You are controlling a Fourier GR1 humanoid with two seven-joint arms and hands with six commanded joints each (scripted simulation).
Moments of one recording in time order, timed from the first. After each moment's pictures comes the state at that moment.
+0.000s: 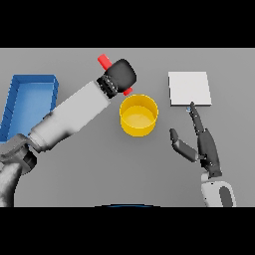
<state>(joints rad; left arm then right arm) -1.17 0.22 -0.87 -0.71 -1.10 -0.29 -0.04 0.09 -0.06 0.13 -1.68 0.26 -0.03 -0.14</state>
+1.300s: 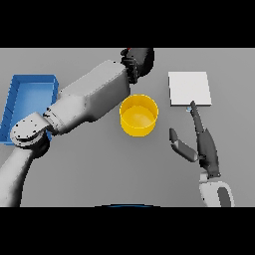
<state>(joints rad) -1.47 0.15 -1.17 -0.53 -1.28 -0.26 -0.14 0.09 -0.05 0.14 -1.69 0.29 -0.07 -0.16</state>
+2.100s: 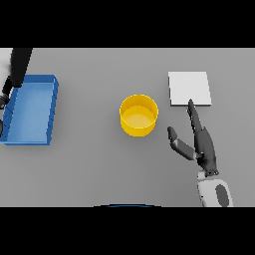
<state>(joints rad) -1.54 0.46 -0.51 -0.20 -0.71 -0.10 0.06 0.07 -0.03 0.13 -1.66 0.25 -0.05 -0.18</state>
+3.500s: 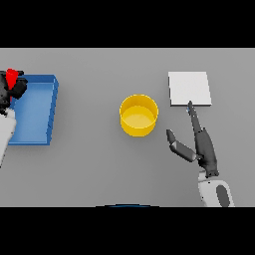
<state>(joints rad) -0.53 0.55 -0.16 -1.11 -0.16 0.33 0.58 0.08 -0.06 0.14 -1.64 0.29 -0.06 -0.19</state>
